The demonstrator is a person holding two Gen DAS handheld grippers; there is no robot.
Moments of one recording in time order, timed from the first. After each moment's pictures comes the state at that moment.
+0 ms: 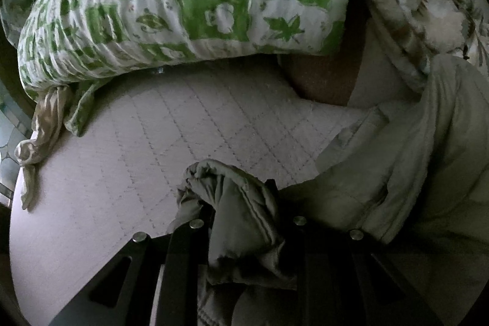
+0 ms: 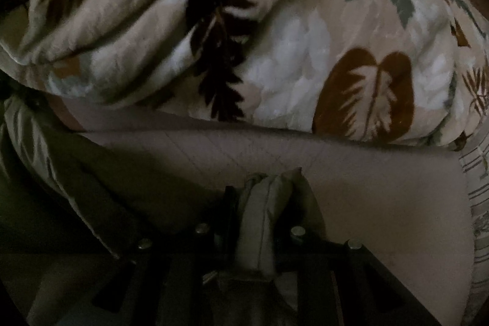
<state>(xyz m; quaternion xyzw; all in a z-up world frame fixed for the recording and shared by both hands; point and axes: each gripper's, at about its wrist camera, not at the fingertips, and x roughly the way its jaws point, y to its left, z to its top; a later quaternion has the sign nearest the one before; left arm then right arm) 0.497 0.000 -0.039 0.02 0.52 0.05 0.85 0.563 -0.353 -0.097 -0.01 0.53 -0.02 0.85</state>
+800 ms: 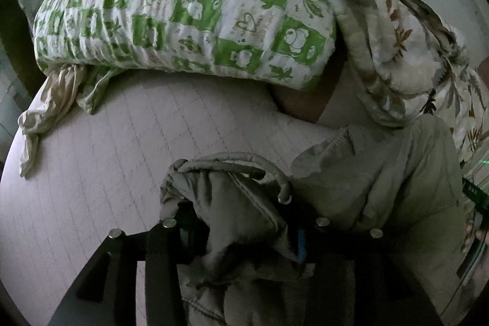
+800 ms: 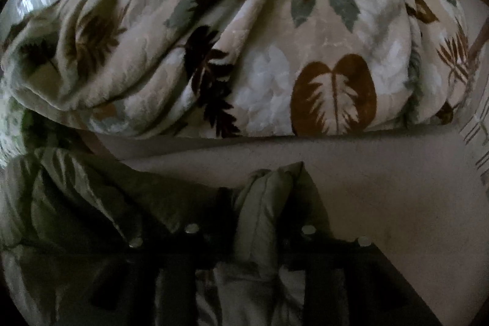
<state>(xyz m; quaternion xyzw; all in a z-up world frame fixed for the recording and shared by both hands) 0.472 0.022 0.029 -0.08 0.53 0.02 0.84 0.516 -0.386 -0.047 0.10 0.48 -0.01 0.87</state>
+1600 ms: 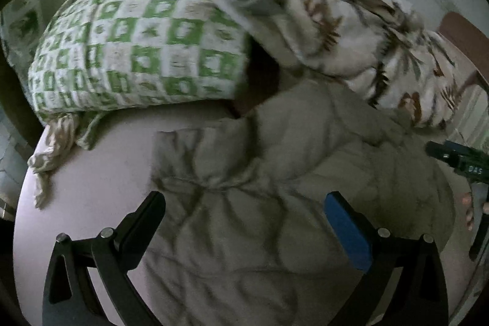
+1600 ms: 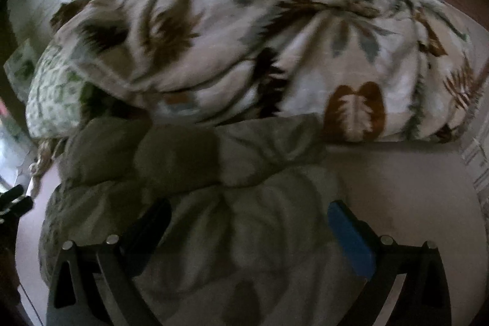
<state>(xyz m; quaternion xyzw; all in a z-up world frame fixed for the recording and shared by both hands) 0.419 -0.045 0.066 0.01 0.48 -0.04 0.88 0.460 -0.327 0.002 0.04 0.46 0.07 0.89</state>
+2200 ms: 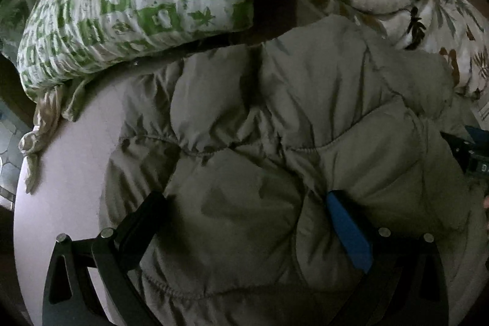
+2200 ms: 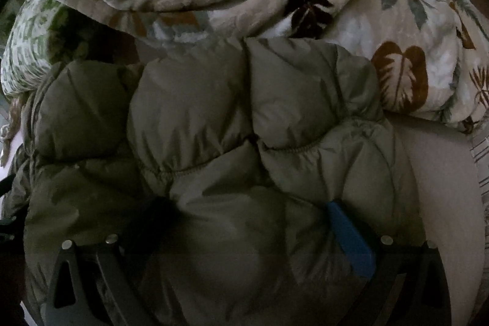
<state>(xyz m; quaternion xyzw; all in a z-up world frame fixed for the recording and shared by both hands) 0.437 -0.060 -0.012 0.05 0.54 0.01 0.84 0.476 -0.286 -0.074 -0.01 0.52 0.03 0.85</state>
